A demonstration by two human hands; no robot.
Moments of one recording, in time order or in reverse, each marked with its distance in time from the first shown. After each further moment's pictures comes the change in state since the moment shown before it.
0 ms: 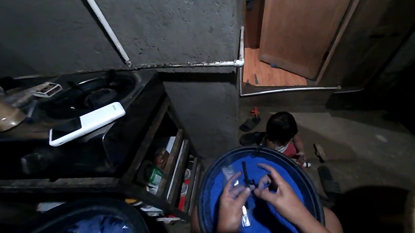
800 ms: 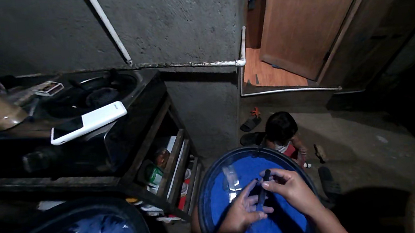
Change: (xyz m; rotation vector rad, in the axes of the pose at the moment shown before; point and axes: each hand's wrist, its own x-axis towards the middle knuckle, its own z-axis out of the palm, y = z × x) left_hand 0.000 -0.009 -0.015 0.049 -0.481 -0.279; right_hand 0.009 -0.004 -0.028 0.106 -0.042 -0.070
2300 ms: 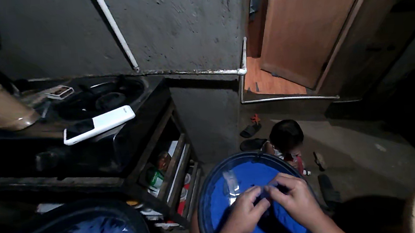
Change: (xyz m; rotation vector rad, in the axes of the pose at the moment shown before) left_hand 0.005 0.039 0.022 0.733 0.097 0.308; right_hand -0.013 -0.020 0.009 -0.515 0.146 -0.268
